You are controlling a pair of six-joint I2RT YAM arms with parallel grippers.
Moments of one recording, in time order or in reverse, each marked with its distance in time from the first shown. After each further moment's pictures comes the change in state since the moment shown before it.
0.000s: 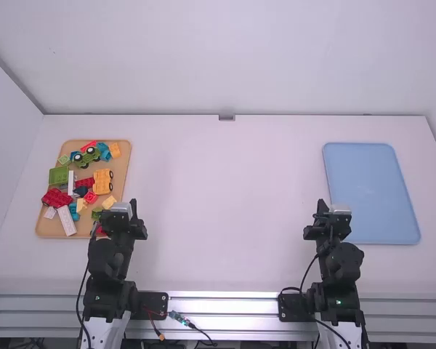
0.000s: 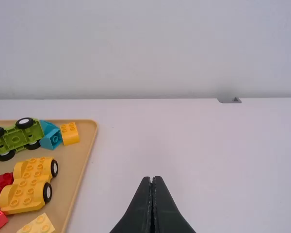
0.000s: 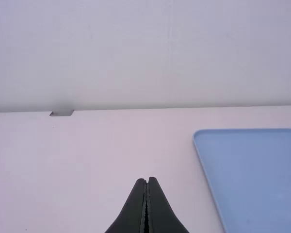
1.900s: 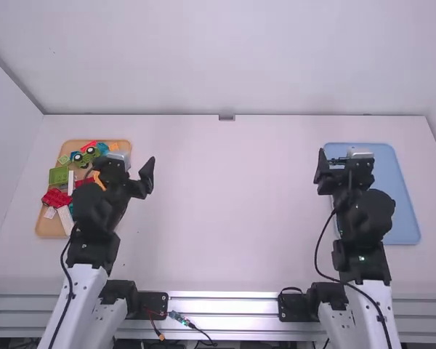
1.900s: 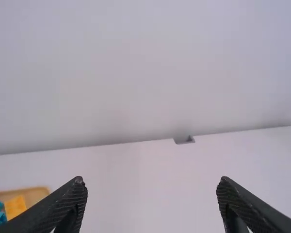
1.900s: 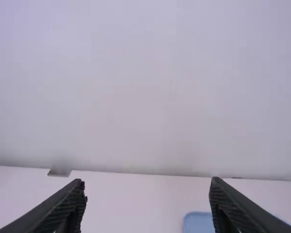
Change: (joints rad) left arm 0.032 0.718 0.481 0.234 0.233 -0.031; right arm -0.006 0.671 0.576 0.141 -0.026 -0.077
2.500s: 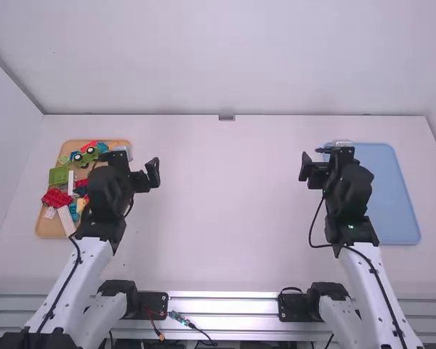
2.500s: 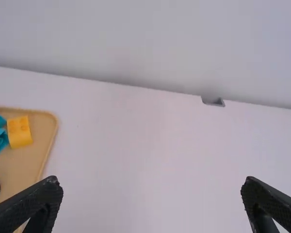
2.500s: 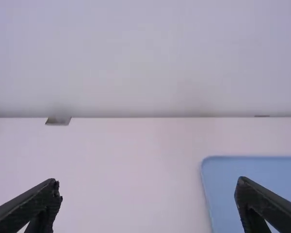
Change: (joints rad) left arm 0.000 0.236 0.042 -0.047 -0.125 -0.161; right arm 0.000 0.277 0.000 0.023 -0.023 0.067
